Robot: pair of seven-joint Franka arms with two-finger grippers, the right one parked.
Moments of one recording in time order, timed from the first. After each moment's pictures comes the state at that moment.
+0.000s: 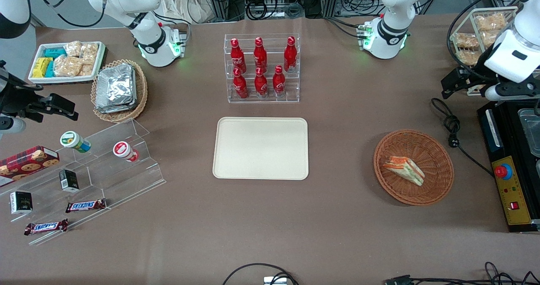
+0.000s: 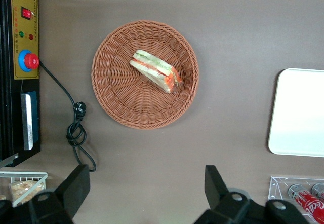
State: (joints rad) arm 0.38 -0.14 -0.43 -1.73 -0.04 1.61 -0.08
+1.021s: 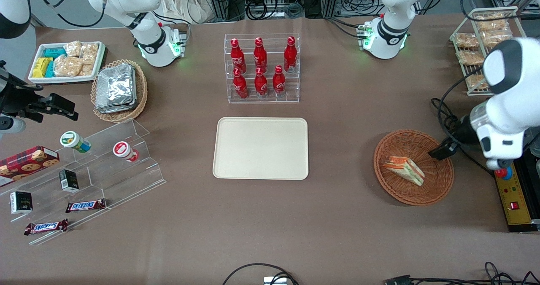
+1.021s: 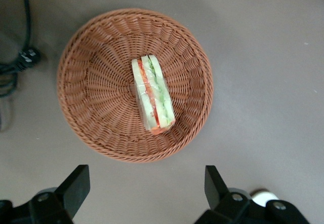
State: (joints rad) arm 0.36 0.22 -0.43 -1.78 0.01 1.93 -0.87
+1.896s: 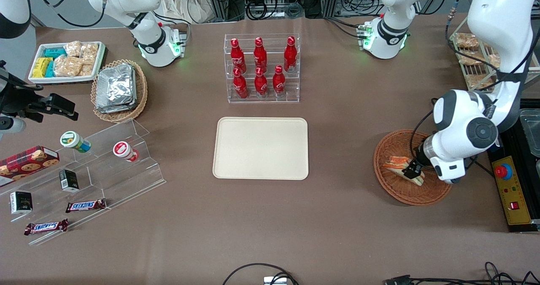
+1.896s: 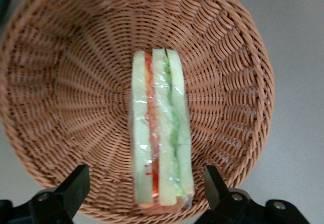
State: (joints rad) arm 0.33 0.41 -0.43 -1.95 0.18 2.25 -1.18
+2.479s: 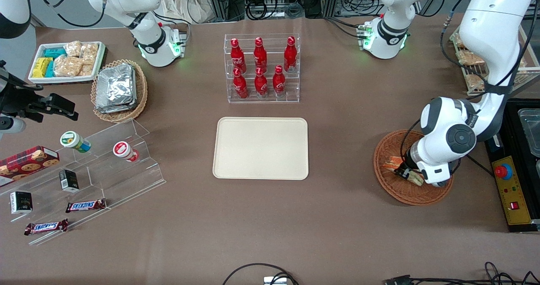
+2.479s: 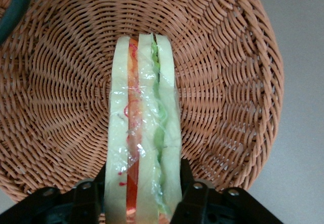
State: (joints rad) arm 0.30 0.47 -0.43 -1.95 0.24 2.29 -1.25
